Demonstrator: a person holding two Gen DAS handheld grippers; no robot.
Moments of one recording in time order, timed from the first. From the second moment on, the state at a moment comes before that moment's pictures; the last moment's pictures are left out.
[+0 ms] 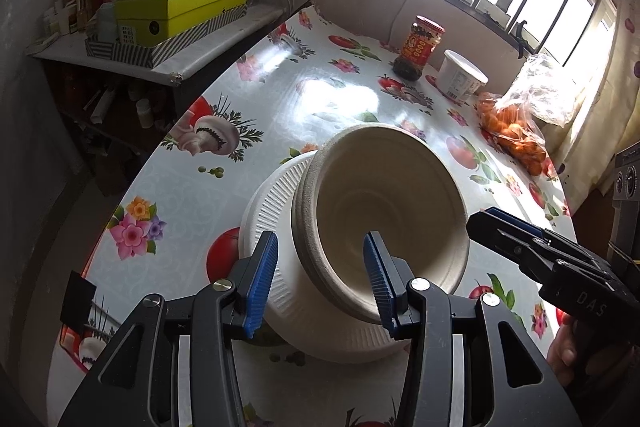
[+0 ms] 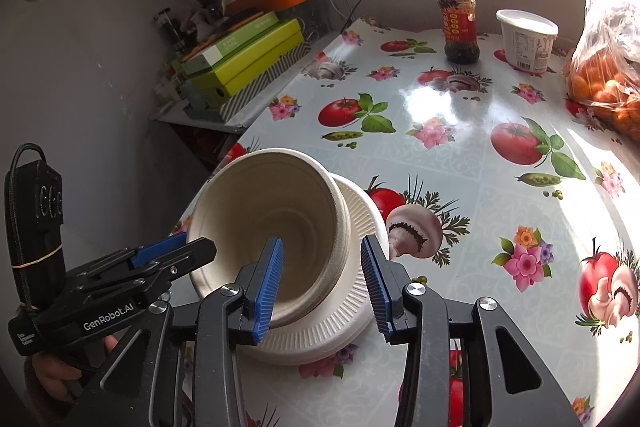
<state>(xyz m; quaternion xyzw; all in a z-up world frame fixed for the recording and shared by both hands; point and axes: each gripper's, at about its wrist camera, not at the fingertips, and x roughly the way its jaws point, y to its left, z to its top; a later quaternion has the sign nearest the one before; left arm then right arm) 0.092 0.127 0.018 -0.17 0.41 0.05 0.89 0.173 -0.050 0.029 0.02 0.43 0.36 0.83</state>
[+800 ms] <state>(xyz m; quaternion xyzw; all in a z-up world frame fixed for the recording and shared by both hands) 0.046 0.081 0.021 -0.12 0.38 0.07 0.91 0.124 -0.086 0.030 0.00 0.37 0.34 0.86</state>
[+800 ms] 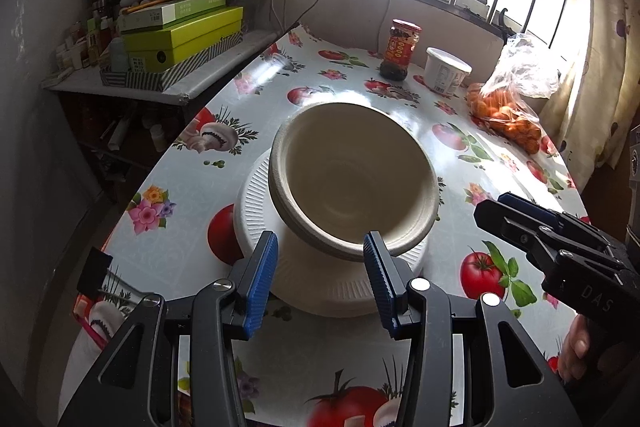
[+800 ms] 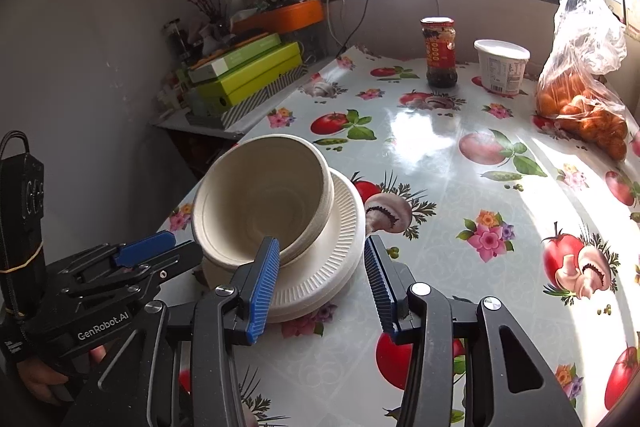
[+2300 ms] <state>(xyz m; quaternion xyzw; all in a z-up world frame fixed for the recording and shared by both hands) -0.001 0.034 -0.009 -0.07 0.37 0.10 0.92 0.051 -0.112 -0.009 -0.06 0.33 0.30 0.89</state>
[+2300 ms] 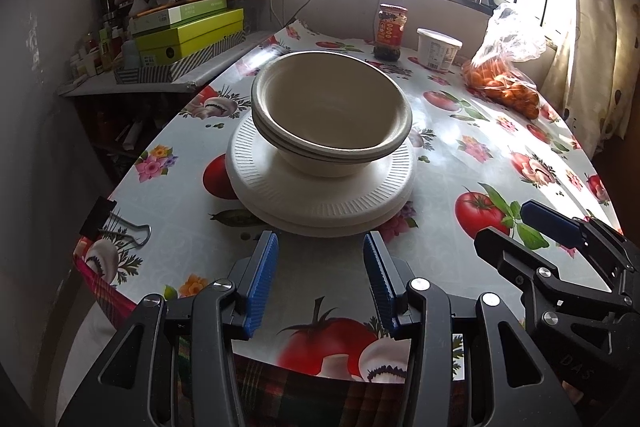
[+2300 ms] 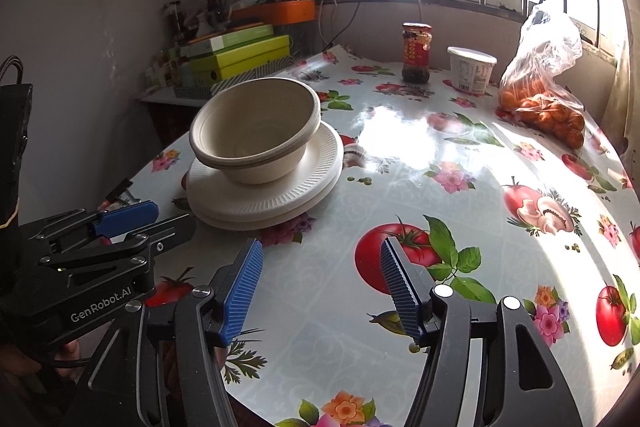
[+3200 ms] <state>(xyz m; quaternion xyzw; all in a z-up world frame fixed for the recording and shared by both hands) -0.002 0.030 -0.012 -0.06 0.38 0.11 0.92 0.049 -0.118 -0.008 -0.05 0.33 0.30 0.89</state>
